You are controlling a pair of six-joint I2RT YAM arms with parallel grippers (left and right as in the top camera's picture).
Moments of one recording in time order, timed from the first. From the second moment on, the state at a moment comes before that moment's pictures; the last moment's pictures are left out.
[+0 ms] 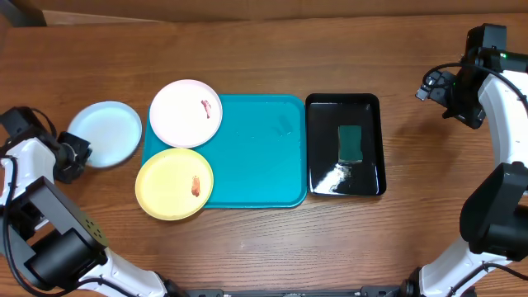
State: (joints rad) left arm 0.66 1.90 1.30 -0.66 0.10 -0.50; right arm -0.21 1.90 1.65 -1.06 0.02 0.36
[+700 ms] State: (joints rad) left arm 0.35 1.90 1.56 -0.88 0.19 -0.33; right arm -0.21 1.90 1.65 -1.06 0.02 0.36
